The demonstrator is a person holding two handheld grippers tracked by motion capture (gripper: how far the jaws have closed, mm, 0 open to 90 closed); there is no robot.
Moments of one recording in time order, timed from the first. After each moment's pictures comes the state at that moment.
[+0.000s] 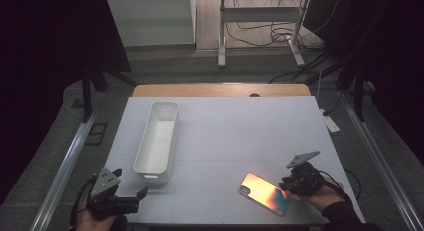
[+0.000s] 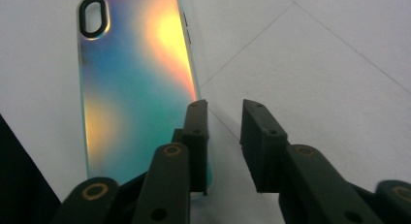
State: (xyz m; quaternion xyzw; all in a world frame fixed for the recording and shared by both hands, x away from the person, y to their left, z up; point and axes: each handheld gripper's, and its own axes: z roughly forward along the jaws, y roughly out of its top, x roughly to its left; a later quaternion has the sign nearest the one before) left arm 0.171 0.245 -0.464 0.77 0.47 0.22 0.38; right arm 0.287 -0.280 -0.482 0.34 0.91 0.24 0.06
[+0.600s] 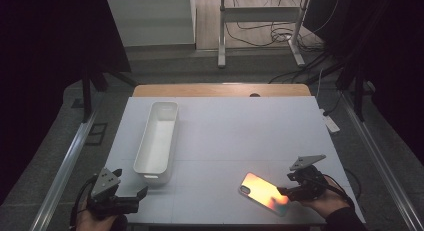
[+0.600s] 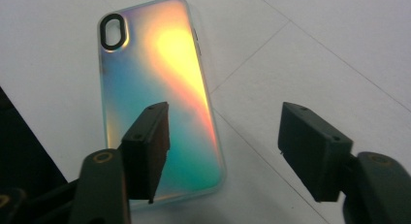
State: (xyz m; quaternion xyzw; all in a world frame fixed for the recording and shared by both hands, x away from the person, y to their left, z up) left arm 0.171 0.245 -0.464 0.77 0.47 0.22 0.37; right arm 0.273 -0.280 -0.472 0.34 0.90 0.26 0.09
